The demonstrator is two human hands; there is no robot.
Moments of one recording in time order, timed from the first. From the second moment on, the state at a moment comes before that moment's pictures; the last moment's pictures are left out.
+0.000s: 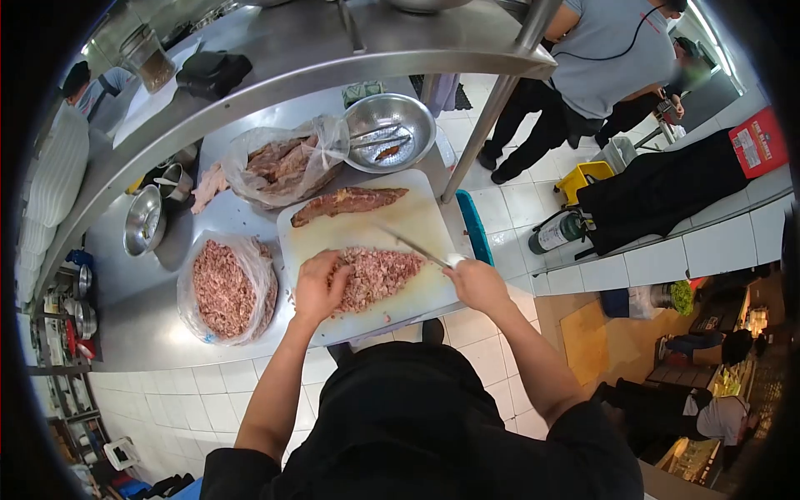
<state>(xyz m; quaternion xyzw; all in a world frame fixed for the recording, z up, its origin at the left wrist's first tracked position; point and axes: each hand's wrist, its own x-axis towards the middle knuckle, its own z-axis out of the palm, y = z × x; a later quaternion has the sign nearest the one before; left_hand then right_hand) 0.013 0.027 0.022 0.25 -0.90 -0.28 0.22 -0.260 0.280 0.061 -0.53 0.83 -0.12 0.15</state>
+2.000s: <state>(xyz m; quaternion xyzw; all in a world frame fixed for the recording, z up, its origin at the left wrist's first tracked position) 0.183 -0.173 0.006 0.57 -0.81 -0.07 0.10 0.013 0.032 0.082 -0.39 0.64 -0.29 0.60</state>
